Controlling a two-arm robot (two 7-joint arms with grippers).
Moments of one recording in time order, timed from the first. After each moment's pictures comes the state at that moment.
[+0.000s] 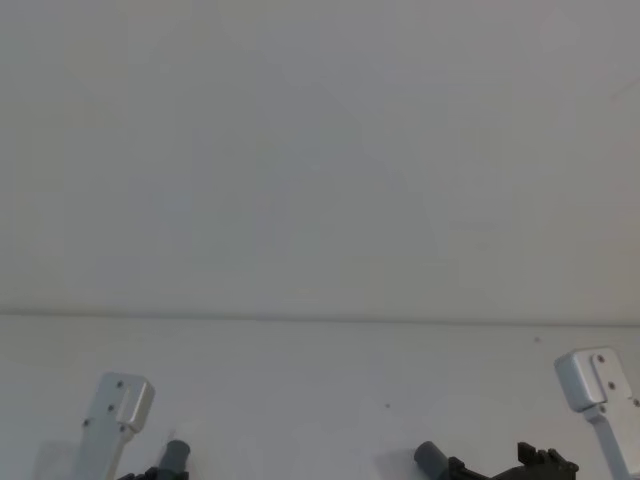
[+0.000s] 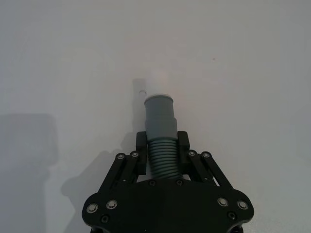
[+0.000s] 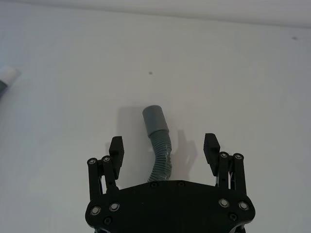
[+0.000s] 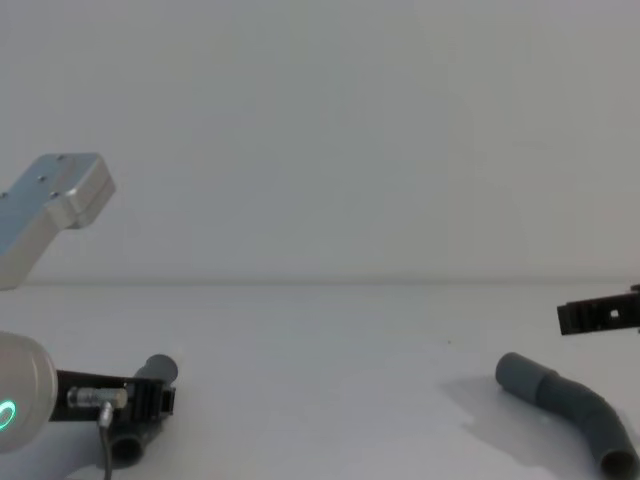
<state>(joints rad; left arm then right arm) -0.08 0.20 0.25 -1.80 -0.32 0.72 0.12 0.01 0.33 -0.19 -2.02 0.38 0.83 0.02</state>
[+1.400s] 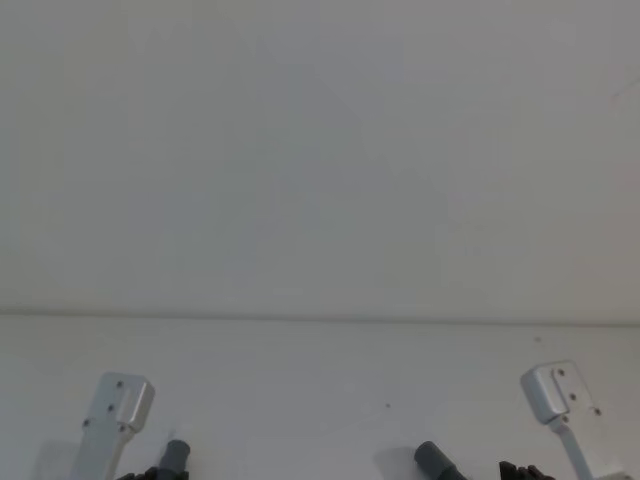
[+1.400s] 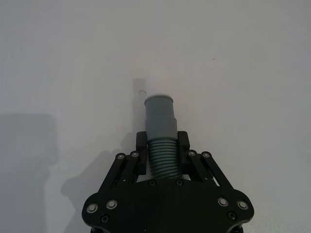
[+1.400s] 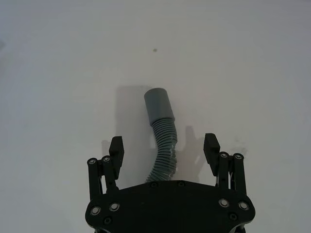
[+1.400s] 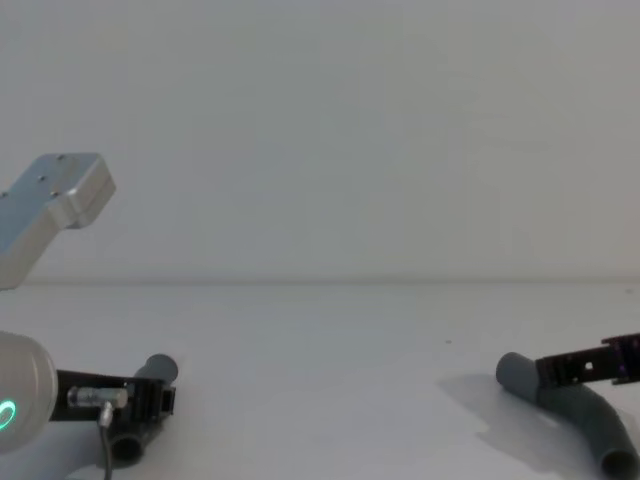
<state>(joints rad) -0.08 0.20 0.25 -1.80 -0.32 0.72 0.12 0.07 0.33 -0.23 -1.92 0.34 0.87 0.07</state>
